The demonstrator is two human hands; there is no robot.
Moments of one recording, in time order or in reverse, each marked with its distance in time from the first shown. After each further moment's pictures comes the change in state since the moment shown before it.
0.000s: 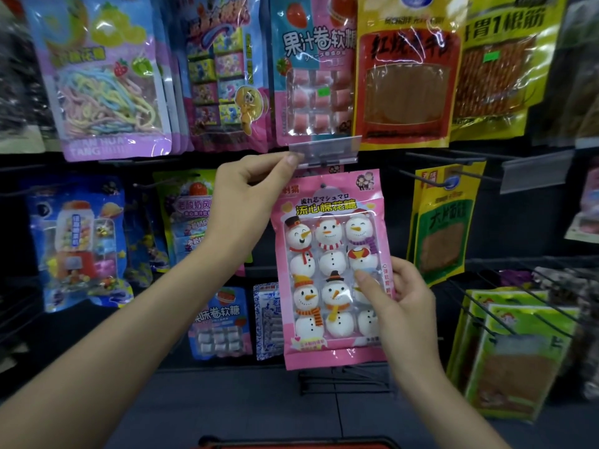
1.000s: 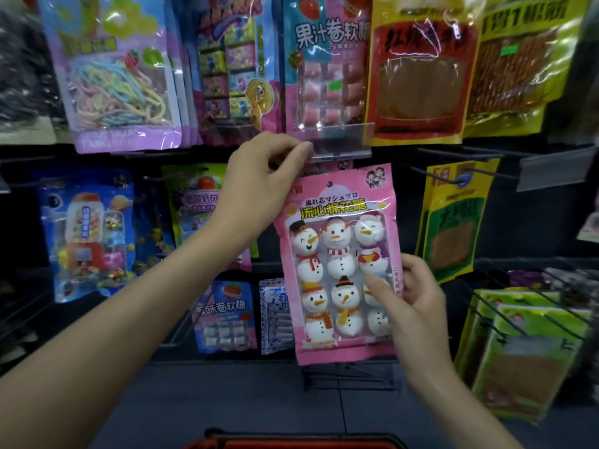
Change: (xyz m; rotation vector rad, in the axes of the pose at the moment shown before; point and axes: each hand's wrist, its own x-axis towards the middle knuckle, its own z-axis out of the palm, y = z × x) left_hand 0.019 -0.004 -0.007 0.372 -0.050 0.137; right_hand -0.004 -0.001 -0.003 0.012 -0.073 -0.033
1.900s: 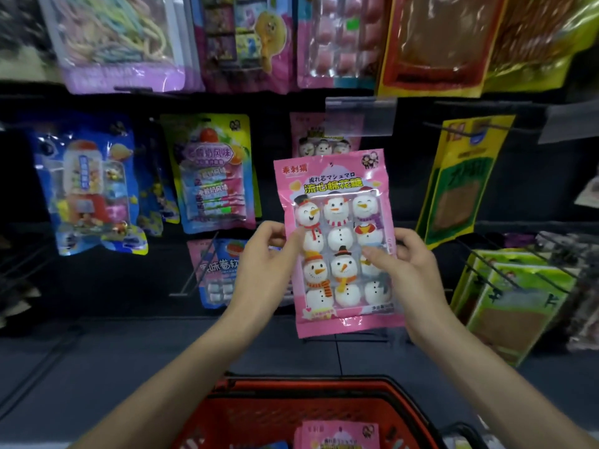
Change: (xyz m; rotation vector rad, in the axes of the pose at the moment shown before) left_hand -0.153 -0.039 0.028 -0.376 -0.066 -0.615; right_hand -0.010 0.012 0.006 -0.036 -0.054 0.253
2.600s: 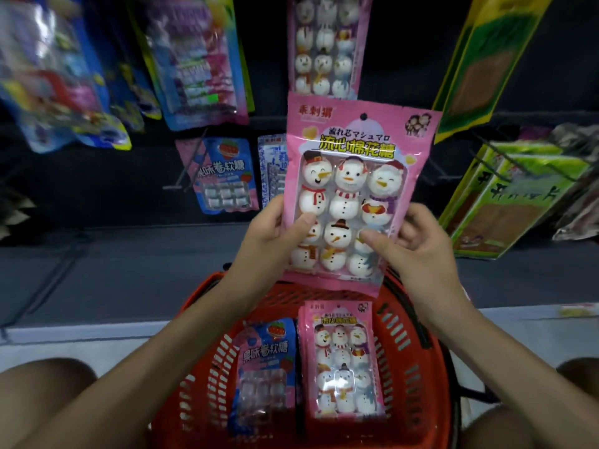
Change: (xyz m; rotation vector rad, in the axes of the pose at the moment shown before) left_hand -0.096 -0.048 -0.014 -0.181 -0.349 -0.198; right_hand -0.103 0.065 -0.028 -0.056 -0.077 0.044
